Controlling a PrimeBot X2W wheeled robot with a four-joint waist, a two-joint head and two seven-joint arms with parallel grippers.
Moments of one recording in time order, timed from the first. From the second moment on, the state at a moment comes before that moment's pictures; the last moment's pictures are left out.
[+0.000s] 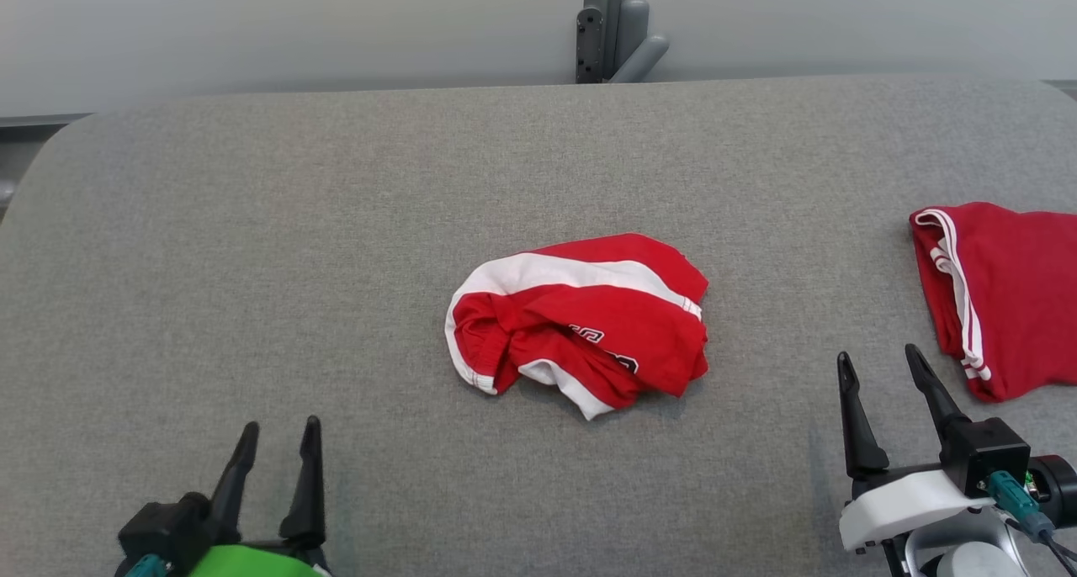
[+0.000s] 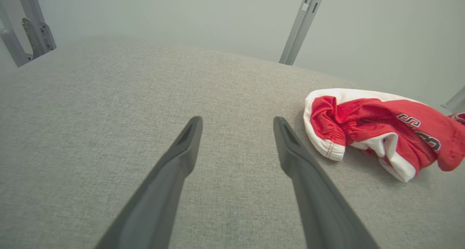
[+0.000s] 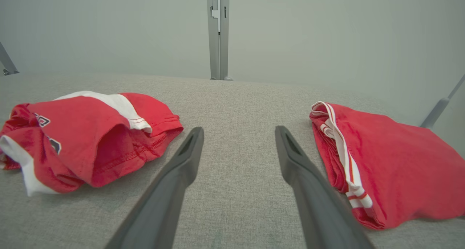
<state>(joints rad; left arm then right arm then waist) 0.07 0.18 -0.09 0.19 -0.40 -0.13 -0.26 0.01 -0.05 -0.07 0.16 0.00 0.13 -0.26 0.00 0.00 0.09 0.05</state>
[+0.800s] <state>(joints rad) -0.25 0.16 -0.45 0.39 -1.06 -0.13 -0.03 -0.05 -0.05 -0.08 0.15 -0.01 0.13 -0.26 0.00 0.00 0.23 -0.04</state>
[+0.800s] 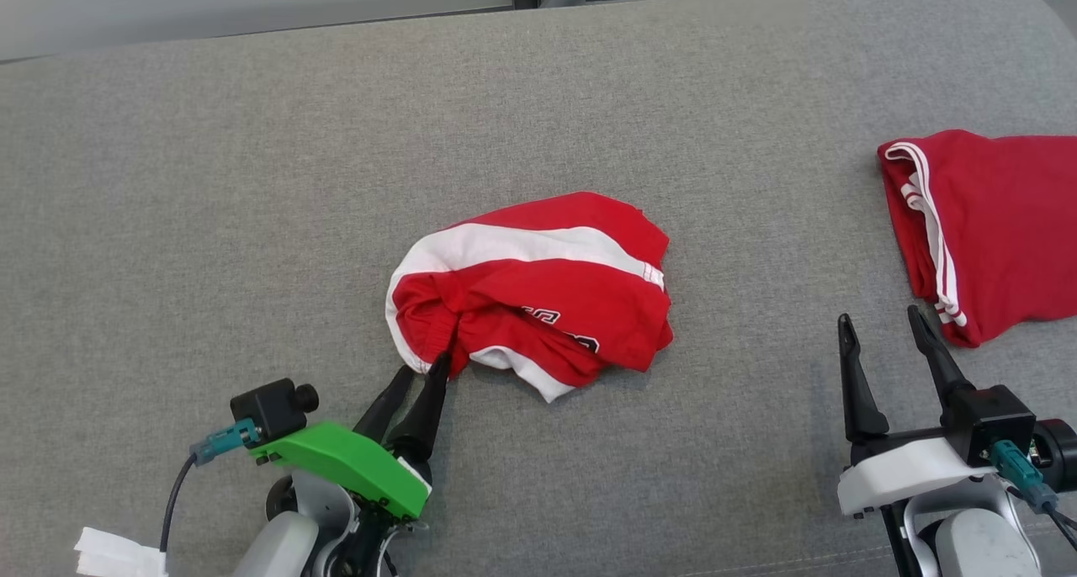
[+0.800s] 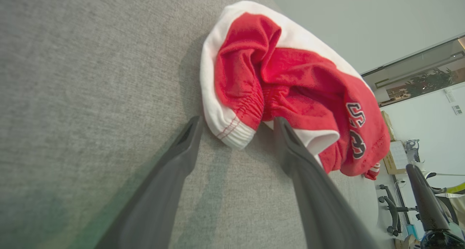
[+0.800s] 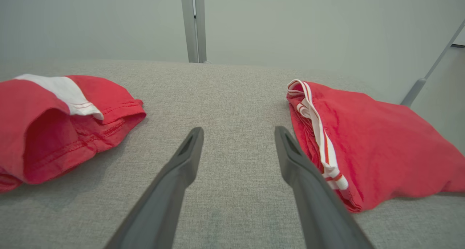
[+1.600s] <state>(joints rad) -0.59 0.49 -0.60 0.27 -0.54 -0.07 -0.26 -0.08 -0.05 -0.08 0.16 0.05 0.13 -0.26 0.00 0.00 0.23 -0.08</state>
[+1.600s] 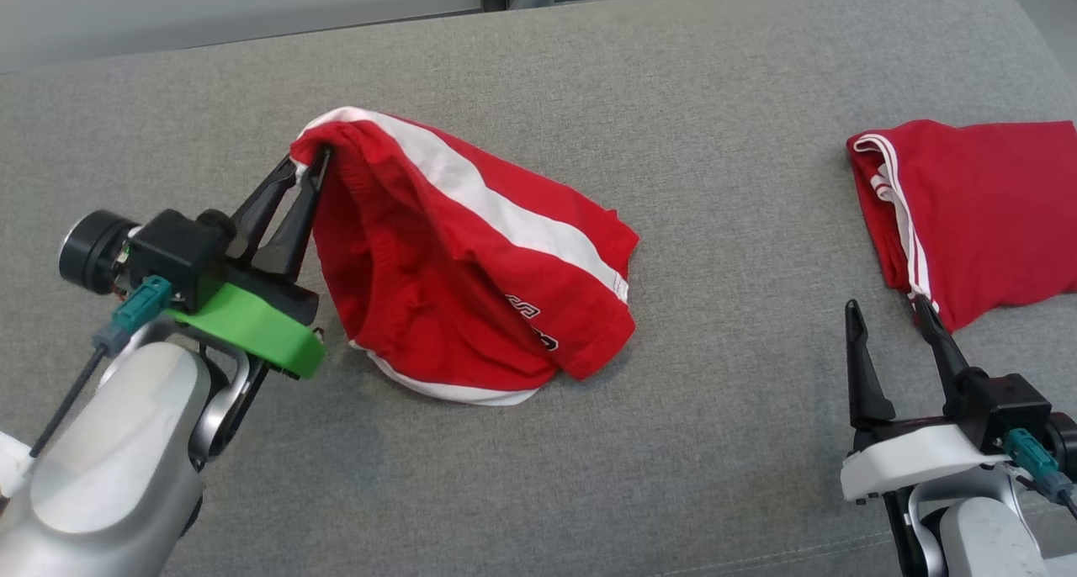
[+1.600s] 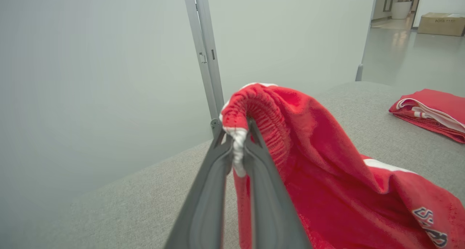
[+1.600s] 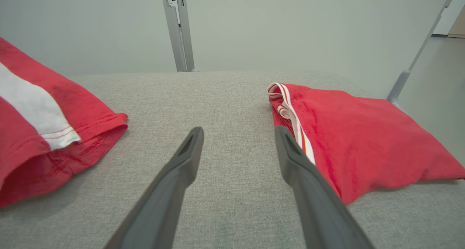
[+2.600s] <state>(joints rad) -0.35 0.55 -1.06 0.31 -0.25 -0.07 -0.12 -0.05 -0.05 -0.11 0.18 0.05 0.13 -0.26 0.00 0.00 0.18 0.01</state>
